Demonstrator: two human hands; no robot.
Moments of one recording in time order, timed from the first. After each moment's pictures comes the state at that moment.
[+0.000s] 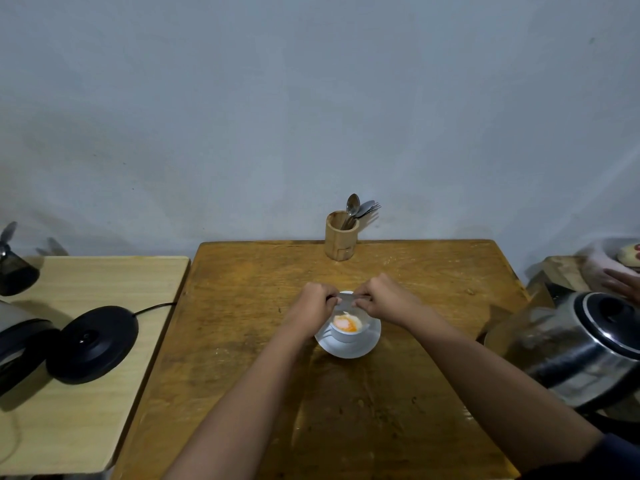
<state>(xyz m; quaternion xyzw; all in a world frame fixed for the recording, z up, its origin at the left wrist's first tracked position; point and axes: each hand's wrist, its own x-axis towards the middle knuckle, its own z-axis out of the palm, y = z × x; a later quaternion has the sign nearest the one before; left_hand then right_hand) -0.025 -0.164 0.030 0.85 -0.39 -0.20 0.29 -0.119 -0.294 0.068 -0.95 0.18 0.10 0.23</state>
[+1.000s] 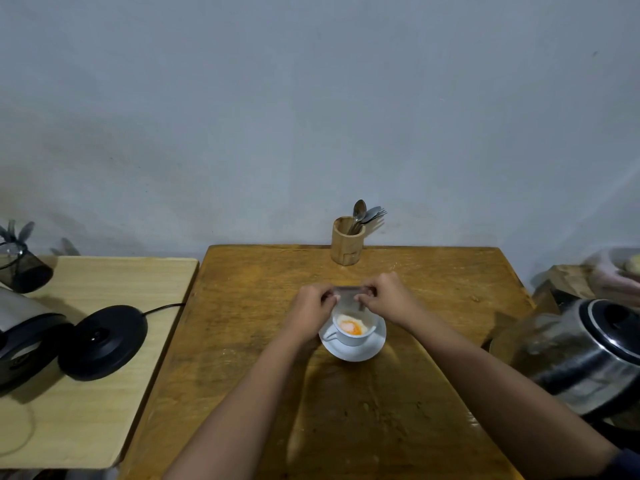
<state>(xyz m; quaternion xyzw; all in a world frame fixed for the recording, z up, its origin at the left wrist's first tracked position) -0.029 -0.147 0.041 0.84 -0.35 -0.17 0.38 -0.116 -0.289 0.067 -0.93 0.24 0.01 0.28</state>
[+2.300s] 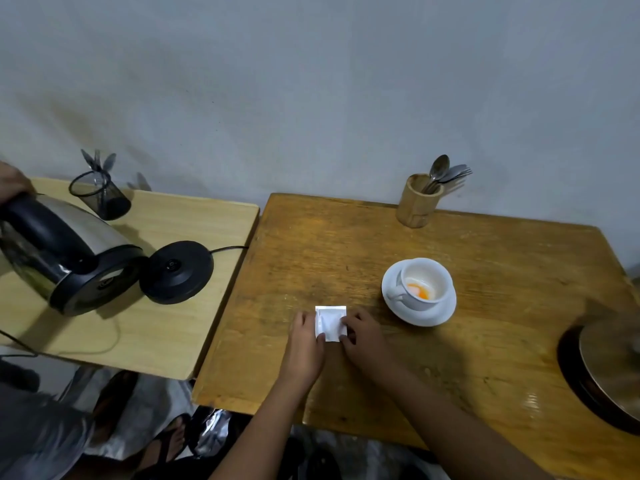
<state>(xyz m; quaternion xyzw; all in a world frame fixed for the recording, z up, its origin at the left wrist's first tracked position) -0.062 -0.005 -0.062 0.91 -0.16 -0.17 0.33 -0.116 -0.127 -0.062 -0.91 0.19 0.03 0.36</state>
